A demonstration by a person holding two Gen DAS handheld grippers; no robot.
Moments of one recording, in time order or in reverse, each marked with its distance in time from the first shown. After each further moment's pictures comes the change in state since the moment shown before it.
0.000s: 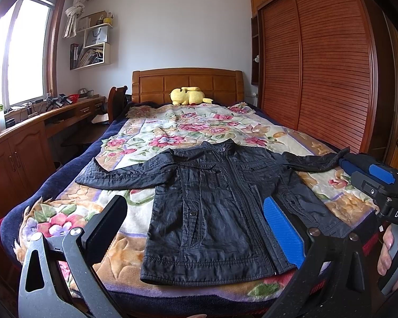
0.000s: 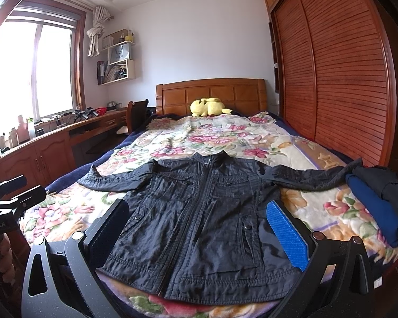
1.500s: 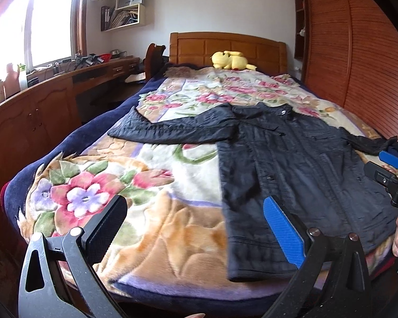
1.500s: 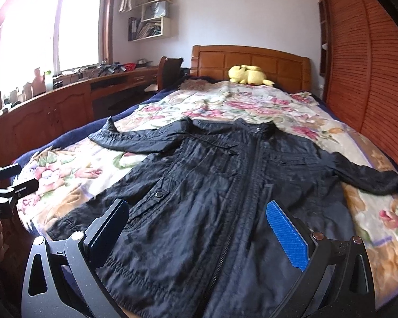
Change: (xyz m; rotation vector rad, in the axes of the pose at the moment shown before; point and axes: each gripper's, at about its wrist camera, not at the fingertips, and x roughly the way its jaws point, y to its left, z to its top) left arm 0.087 0.116 -0.065 -0.088 0.178 0.178; right arm 0.131 0.039 -0.010 -0.145 0.173 0.146
